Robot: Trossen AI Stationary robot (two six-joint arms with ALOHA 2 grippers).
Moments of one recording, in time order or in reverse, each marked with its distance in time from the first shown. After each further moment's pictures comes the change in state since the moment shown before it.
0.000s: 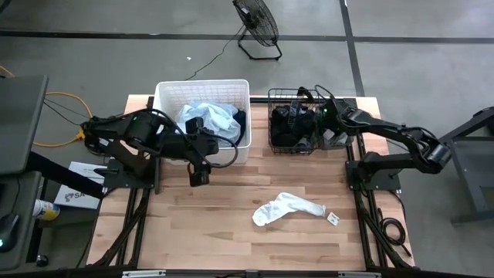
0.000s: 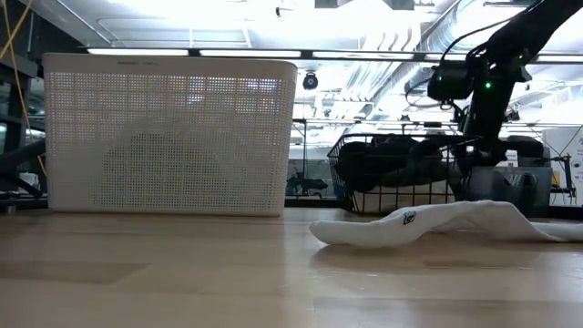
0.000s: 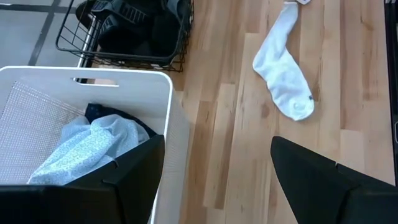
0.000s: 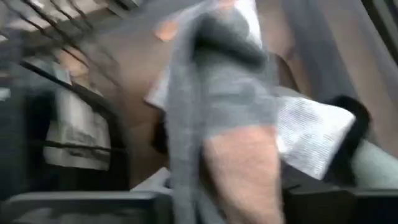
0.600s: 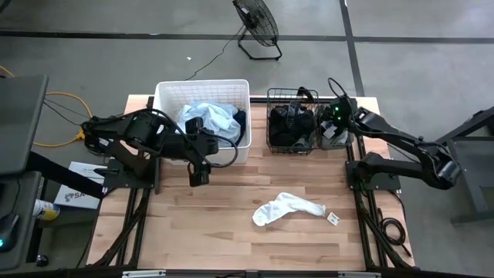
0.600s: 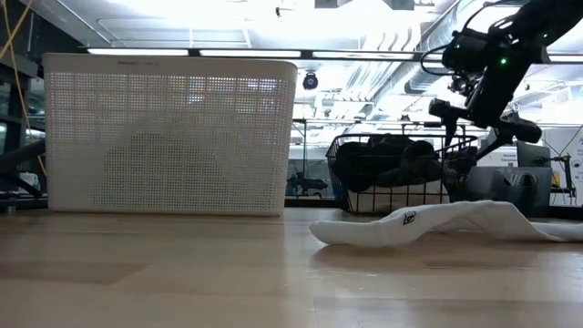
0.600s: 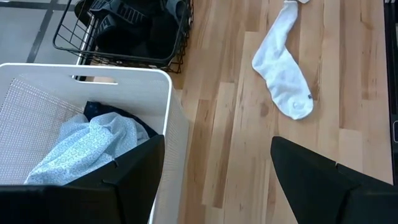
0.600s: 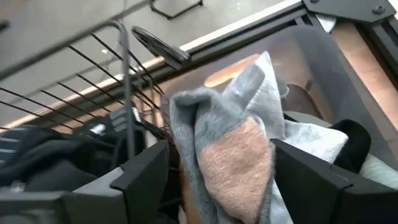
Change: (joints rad) left arm 0.000 0.000 0.000 -0.005 0.005 -0.006; right arm 0.000 -0.217 0.002 0.014 -0.013 0.036
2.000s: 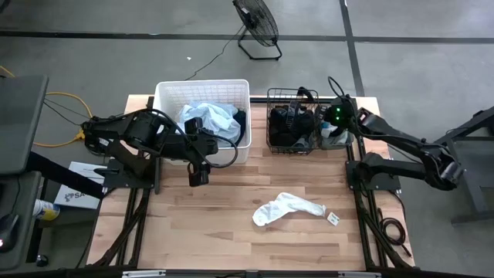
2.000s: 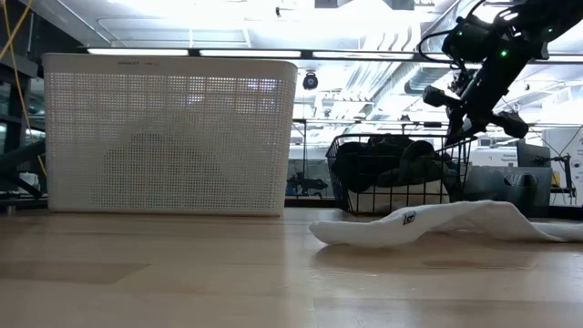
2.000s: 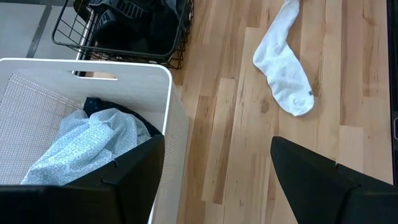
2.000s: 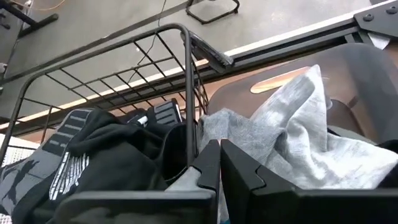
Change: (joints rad) left arm 0.000 0.001 0.000 -0.015 0.004 -0.009; right arm 0.053 -0.034 0.002 0.079 -0.024 -0.085
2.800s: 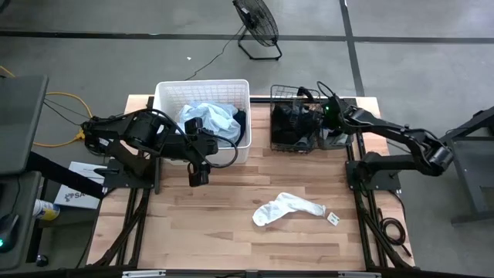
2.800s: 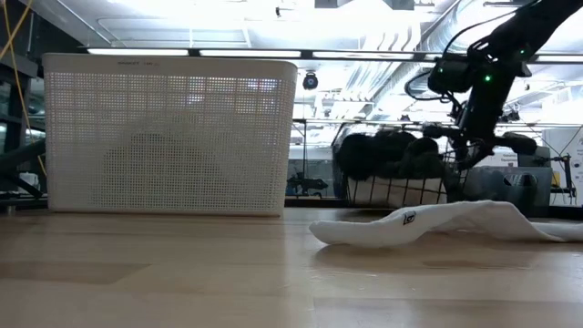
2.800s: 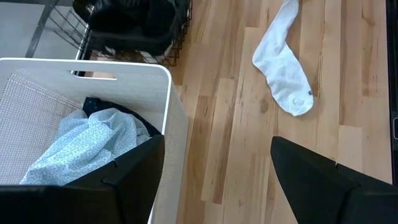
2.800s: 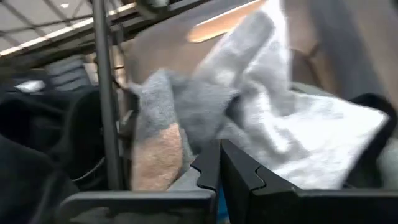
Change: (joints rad) left arm 0.000 0.000 0.000 0.000 0.002 -0.001; right arm -0.056 0.244 0.005 -0.117 -0.009 0.030
